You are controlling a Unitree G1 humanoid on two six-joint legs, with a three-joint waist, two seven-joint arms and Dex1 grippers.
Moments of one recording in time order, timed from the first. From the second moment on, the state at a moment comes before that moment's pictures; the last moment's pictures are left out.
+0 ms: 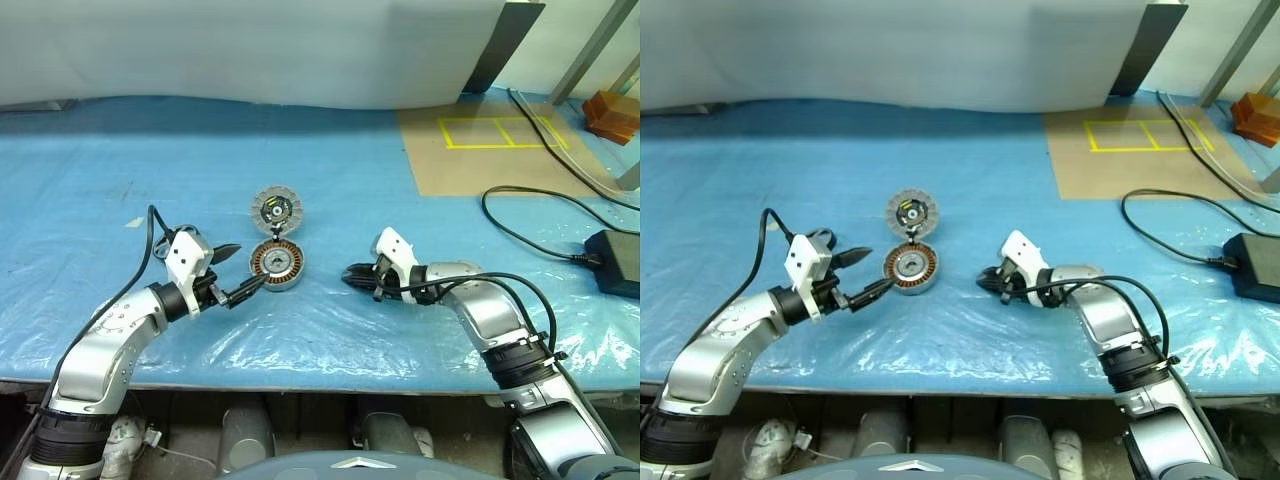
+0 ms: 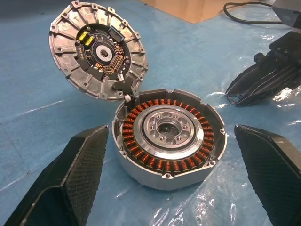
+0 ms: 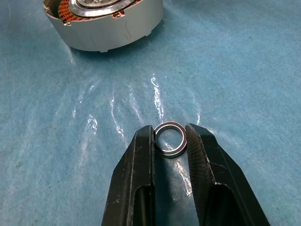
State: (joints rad) left arm -0.03 0.55 0.08 -0.28 -0.46 0.39 -0.76; right arm -0.38 -0.47 0.23 0.02 0.15 0.53 0.94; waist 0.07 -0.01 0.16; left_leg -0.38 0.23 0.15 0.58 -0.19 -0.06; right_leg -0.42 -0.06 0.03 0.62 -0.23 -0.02
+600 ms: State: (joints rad) left arm 0.03 0.59 0.14 -0.27 -0.46 0.37 -0.78; right arm -0.61 -0.29 0.26 0.15 0.22 0.49 0.96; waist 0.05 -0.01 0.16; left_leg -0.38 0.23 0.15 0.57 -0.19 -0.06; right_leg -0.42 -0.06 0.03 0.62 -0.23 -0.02
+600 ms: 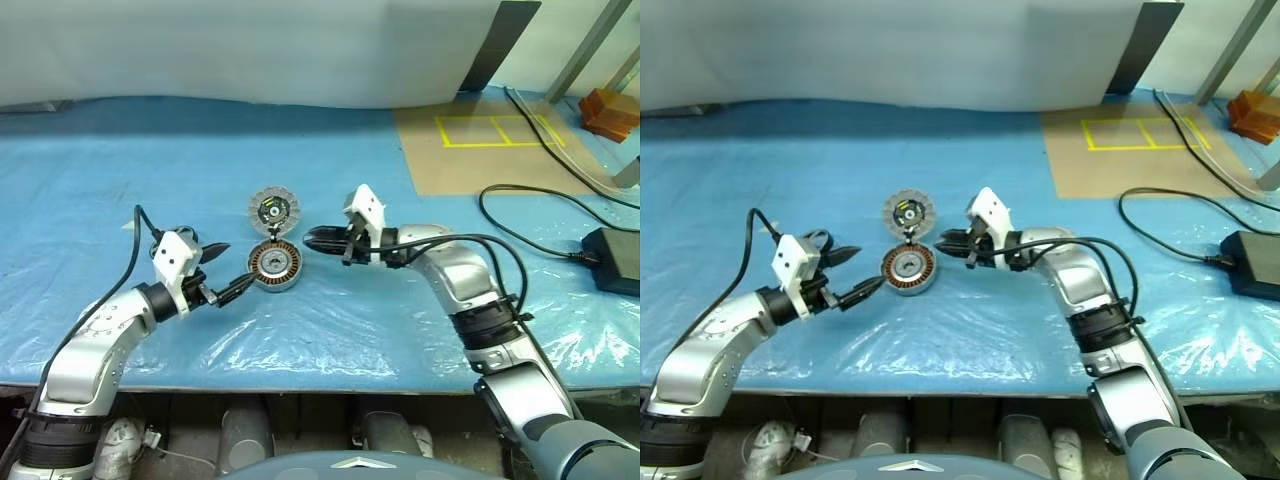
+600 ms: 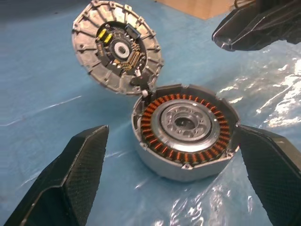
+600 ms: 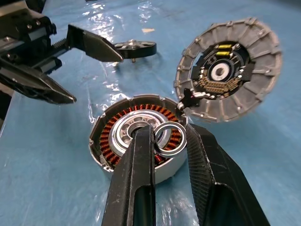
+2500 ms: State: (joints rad) left arm 0.09 0.56 0.08 -0.35 -0.43 0.37 -0.76; right arm -0.76 -0.10 0.33 0.53 0.12 0.37 1.03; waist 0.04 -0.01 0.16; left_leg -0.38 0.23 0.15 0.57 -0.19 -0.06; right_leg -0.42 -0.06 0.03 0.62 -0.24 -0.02
